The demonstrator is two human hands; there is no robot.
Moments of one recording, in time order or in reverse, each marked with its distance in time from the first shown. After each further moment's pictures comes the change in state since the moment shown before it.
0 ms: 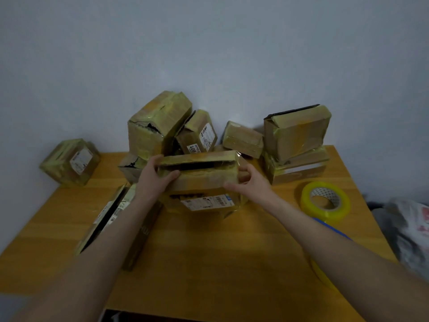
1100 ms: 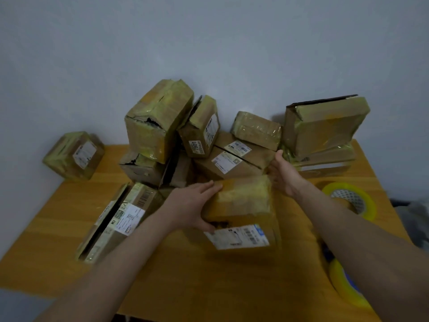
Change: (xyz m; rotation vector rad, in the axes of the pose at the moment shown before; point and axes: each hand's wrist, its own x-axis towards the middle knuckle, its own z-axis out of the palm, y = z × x) left_hand -0.022 0.011 0.035 0.936 -0.564 0.661; right_hand 0.080 0.039 -0.033 0.561 0.068 0.456
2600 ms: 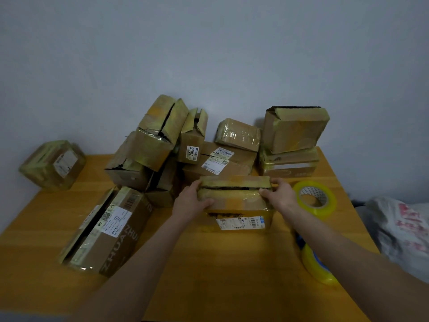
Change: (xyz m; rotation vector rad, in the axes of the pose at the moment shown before) left_hand 0.029 0.038 0.038 -0.767 0.236 -0.510; right_hand -0.079 0.043 -0.027 -0.589 0.432 -0.229
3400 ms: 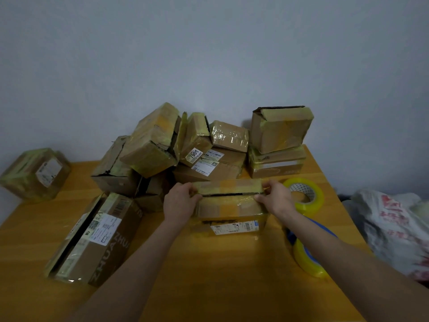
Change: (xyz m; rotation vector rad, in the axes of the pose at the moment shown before) left_hand -0.003 0.011 -0.006 0.181 0.253 0.139; right_hand -0.015 0.007 -0.013 -0.256 0.053 -0.107
